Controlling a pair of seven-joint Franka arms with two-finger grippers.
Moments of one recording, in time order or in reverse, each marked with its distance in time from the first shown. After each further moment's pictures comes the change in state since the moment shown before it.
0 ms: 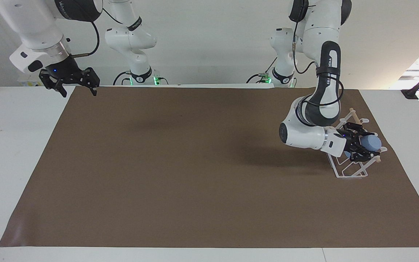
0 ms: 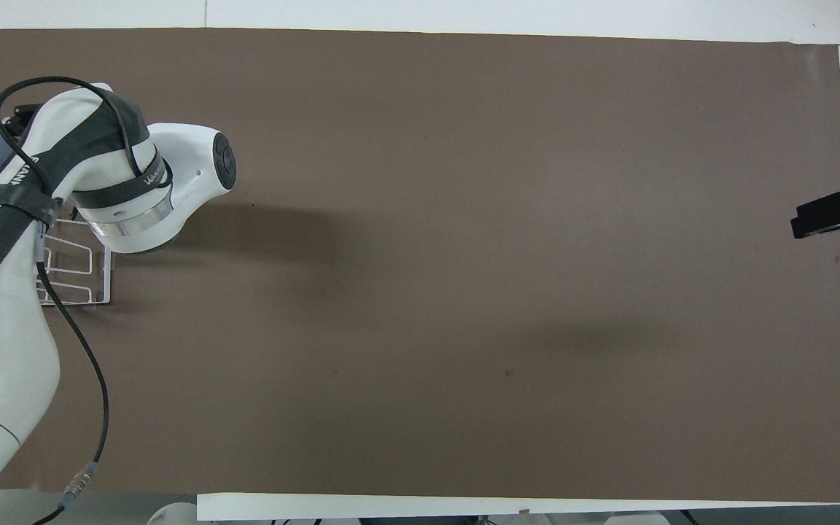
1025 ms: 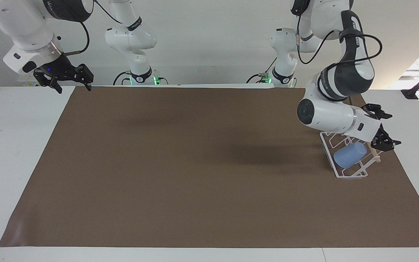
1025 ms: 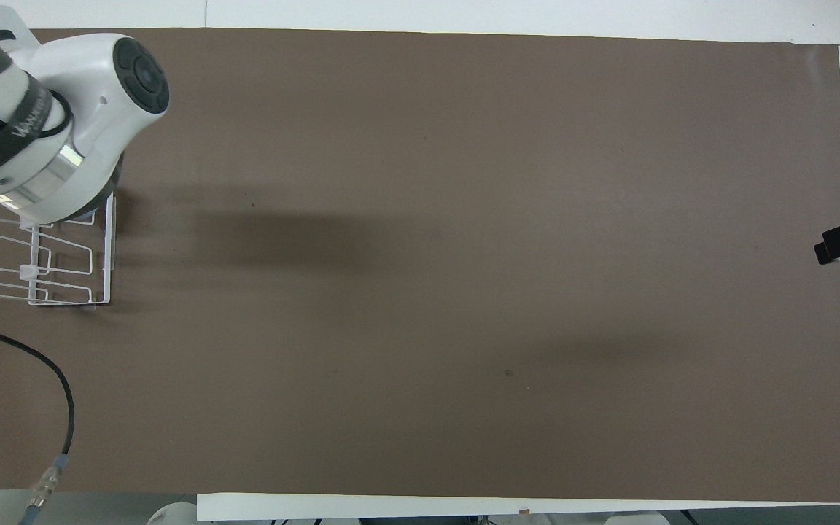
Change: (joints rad) left arm 0.026 -0.127 0.002 0.216 -0.265 -0.033 0.401; right arm -0.042 -0.006 -0.003 -0.008 0.001 -0.065 -0.078
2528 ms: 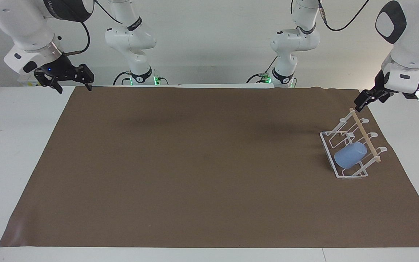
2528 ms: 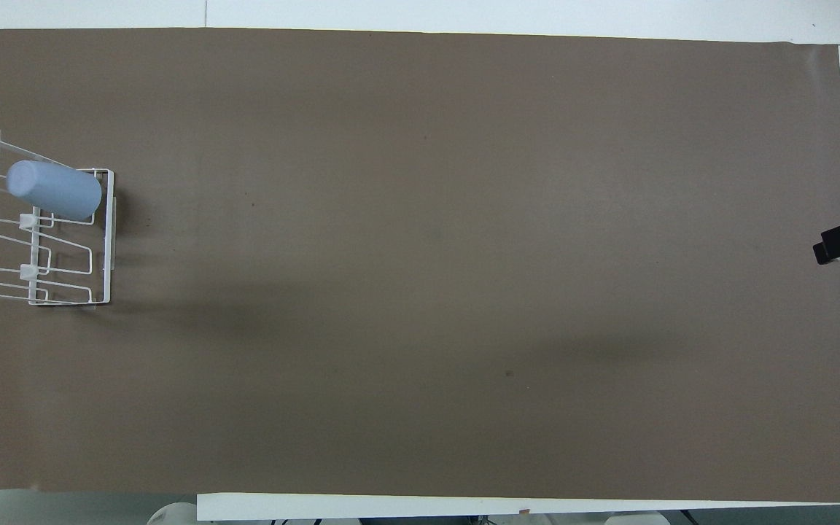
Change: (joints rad) left arm 0.277 -0.271 -0.001 -0.007 -0.989 0.064 1.494; right arm 0.001 0.000 0.000 0.000 0.000 -0.001 0.000
